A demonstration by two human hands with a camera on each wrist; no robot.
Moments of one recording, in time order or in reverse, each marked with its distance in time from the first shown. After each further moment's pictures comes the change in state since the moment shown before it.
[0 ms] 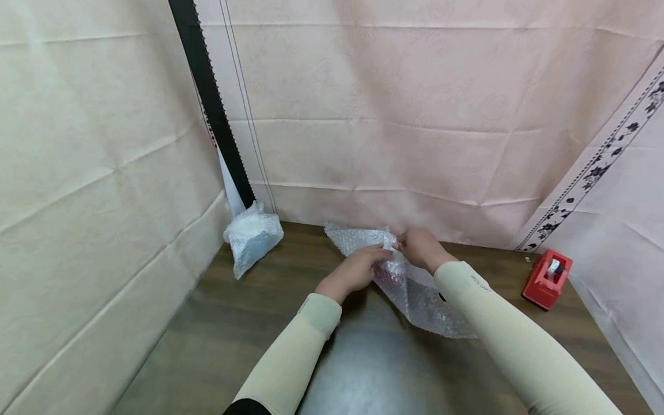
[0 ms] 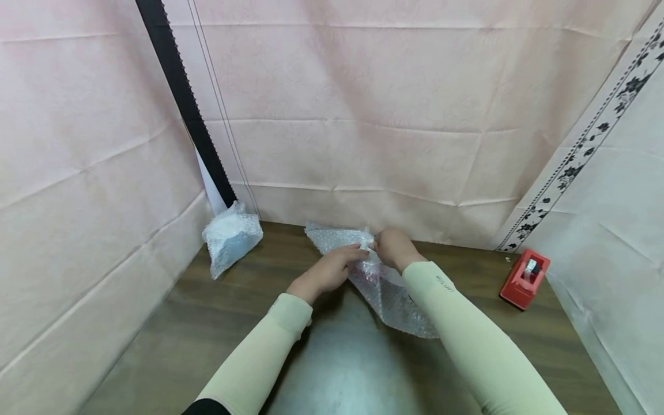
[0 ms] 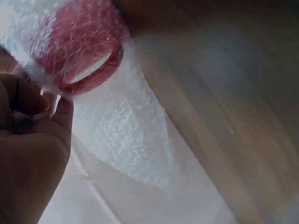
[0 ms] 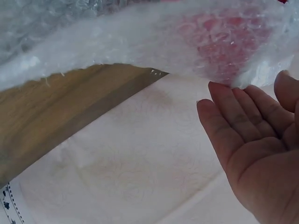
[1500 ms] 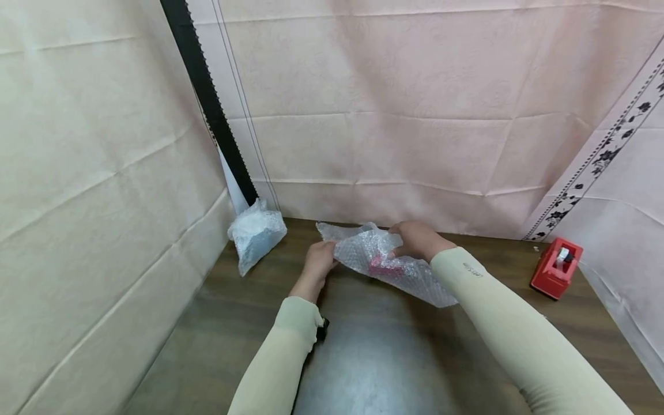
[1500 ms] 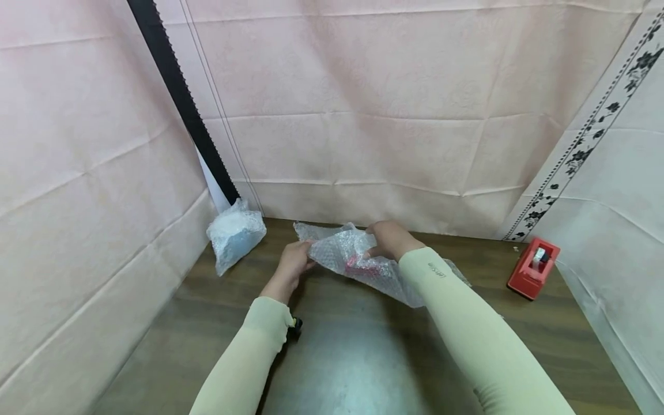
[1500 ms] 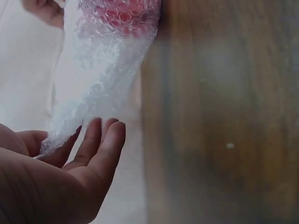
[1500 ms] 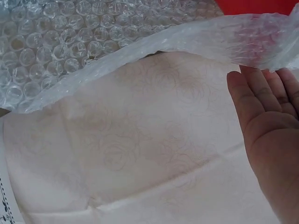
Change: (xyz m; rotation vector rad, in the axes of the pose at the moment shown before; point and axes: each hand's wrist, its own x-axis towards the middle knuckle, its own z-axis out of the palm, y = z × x) left_hand -0.045 -0.040 -0.017 -0.897 0.542 -0.654; right_hand 0.012 -0.003 0.000 -0.033 -0.051 -0.162
